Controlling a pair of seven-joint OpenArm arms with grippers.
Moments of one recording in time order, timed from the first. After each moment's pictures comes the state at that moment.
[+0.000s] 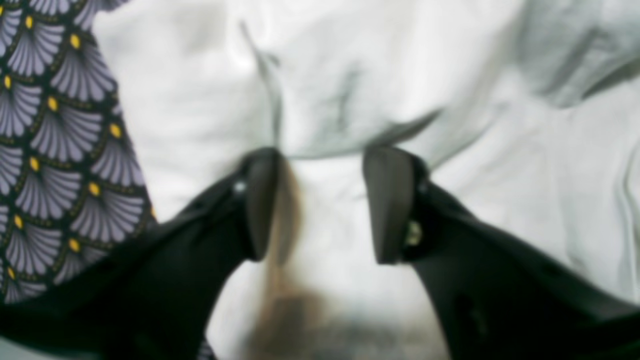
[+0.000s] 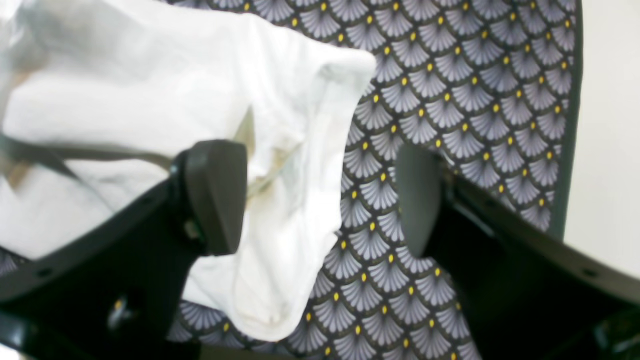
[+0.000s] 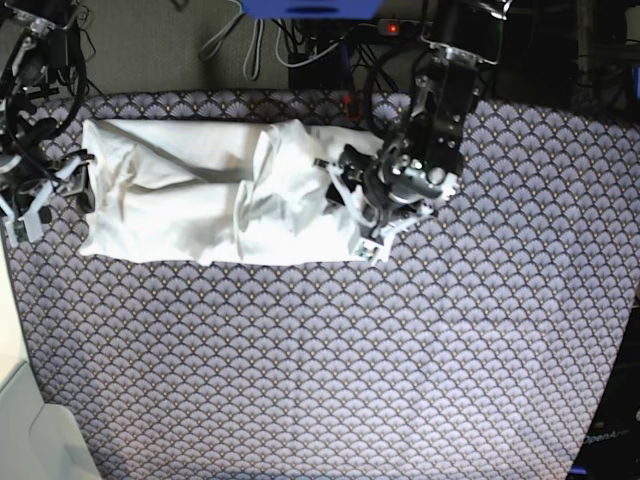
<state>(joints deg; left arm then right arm) 1.0 -1.1 13.2 92.1 -6.2 -11.1 56.2 -12.0 17.0 36.1 103.3 24.7 39.9 -56.0</state>
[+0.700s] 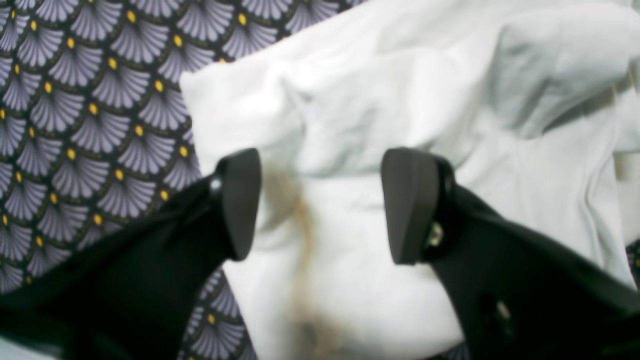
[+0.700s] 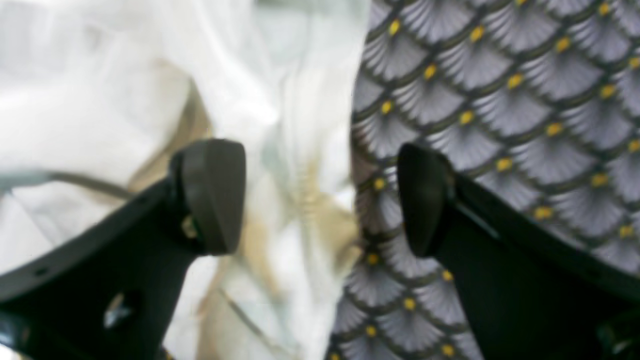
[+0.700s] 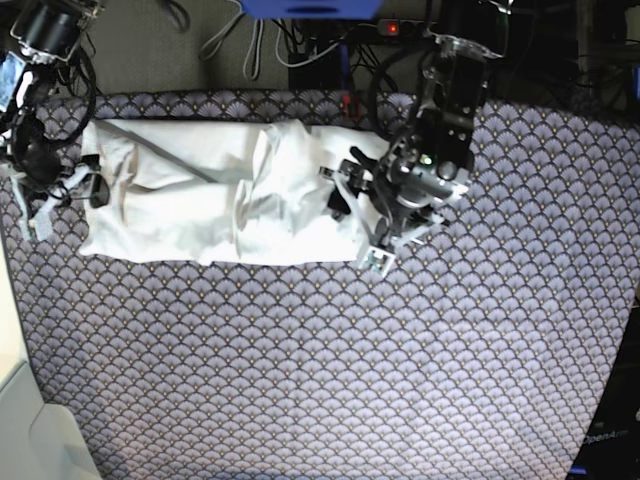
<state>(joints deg) 1.9 -1.7 13.1 98.7 -5.5 -10.9 56.4 -4.6 16.6 35.9 83.3 24.9 39.7 -56.1</state>
